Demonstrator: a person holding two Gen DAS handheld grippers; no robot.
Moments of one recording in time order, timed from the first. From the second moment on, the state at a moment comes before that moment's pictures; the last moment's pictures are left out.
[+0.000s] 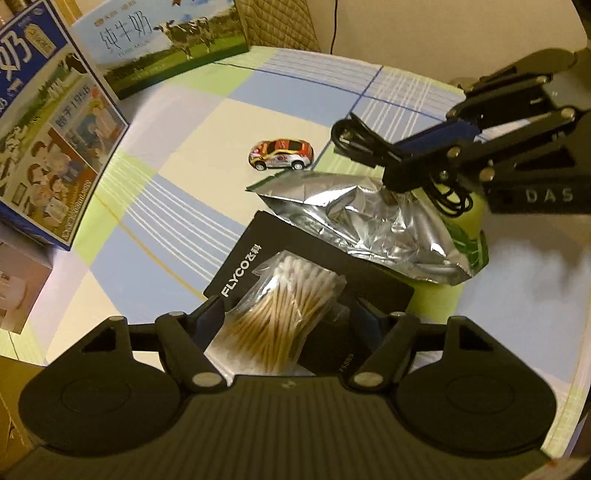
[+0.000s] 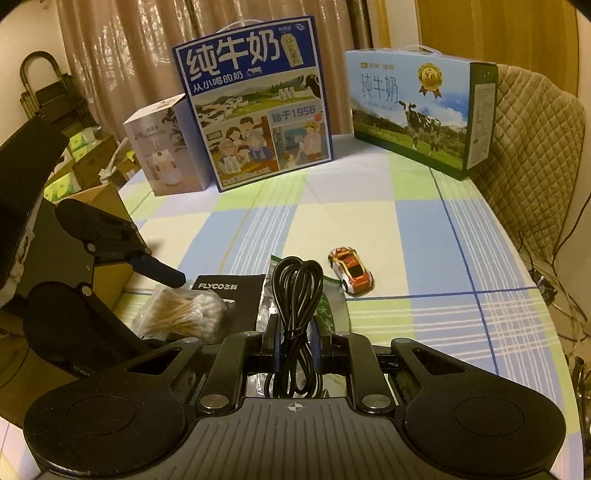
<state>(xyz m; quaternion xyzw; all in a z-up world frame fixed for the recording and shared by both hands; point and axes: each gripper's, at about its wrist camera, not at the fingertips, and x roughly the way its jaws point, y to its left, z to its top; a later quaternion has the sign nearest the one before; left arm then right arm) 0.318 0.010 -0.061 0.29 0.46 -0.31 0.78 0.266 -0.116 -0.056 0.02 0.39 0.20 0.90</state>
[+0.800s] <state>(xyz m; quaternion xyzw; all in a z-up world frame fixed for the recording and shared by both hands) 0.300 0.016 -0.042 0.13 0.51 -0.22 0.82 0.262 -0.118 -0.058 0.04 0.38 0.20 0.90</state>
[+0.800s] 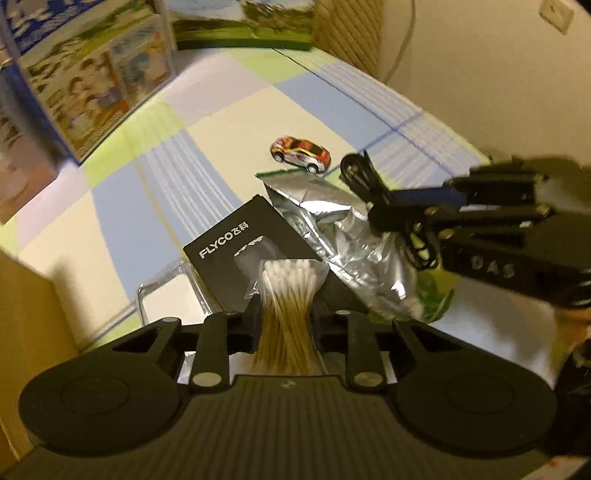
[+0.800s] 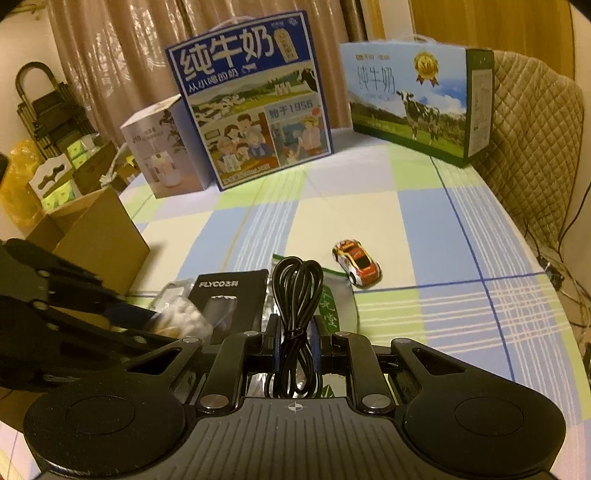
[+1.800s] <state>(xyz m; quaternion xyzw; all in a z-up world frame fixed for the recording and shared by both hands) 0.091 0.150 0.088 0.00 0.41 -0.08 0.91 0.107 -0.028 0.030 0.01 0.35 0.32 0.88</state>
